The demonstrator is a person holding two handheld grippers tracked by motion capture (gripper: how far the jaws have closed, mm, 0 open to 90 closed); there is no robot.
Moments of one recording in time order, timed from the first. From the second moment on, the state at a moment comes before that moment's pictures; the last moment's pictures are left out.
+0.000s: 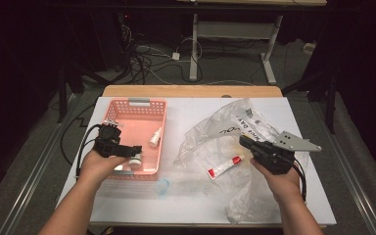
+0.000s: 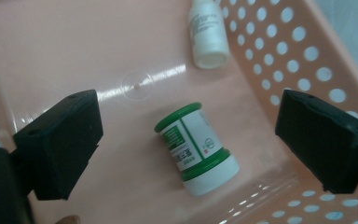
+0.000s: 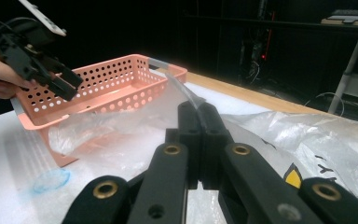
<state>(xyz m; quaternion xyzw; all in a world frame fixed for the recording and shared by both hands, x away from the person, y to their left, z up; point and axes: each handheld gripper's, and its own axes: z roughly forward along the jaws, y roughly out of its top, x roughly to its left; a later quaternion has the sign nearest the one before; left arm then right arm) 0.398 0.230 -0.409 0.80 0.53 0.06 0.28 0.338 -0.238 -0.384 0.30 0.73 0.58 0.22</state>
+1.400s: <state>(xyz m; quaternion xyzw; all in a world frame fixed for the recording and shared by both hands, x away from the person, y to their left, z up) 0.437 0.199 -0.431 0.84 0.54 -0.02 0.11 0.338 -0.238 -0.384 0.30 0.73 0.58 0.22</state>
